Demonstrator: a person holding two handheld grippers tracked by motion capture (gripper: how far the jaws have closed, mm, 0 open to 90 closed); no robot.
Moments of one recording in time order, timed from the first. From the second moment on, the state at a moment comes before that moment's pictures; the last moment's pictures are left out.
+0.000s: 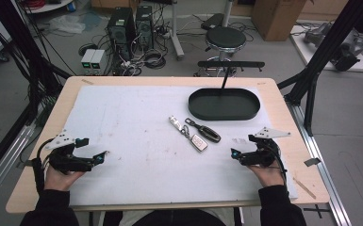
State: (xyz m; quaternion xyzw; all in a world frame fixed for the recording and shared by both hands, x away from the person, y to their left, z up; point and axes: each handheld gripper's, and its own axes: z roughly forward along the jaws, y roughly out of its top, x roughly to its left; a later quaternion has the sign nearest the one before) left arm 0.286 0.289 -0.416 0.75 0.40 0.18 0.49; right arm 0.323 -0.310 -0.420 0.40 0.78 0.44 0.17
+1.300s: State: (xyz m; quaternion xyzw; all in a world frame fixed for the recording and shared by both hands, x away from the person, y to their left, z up) left arm 0.288 0.284 -0.419 0.76 0.40 0.17 0.48; right arm 0.349 -0.283 -0.408 0.40 0.81 0.41 0.15
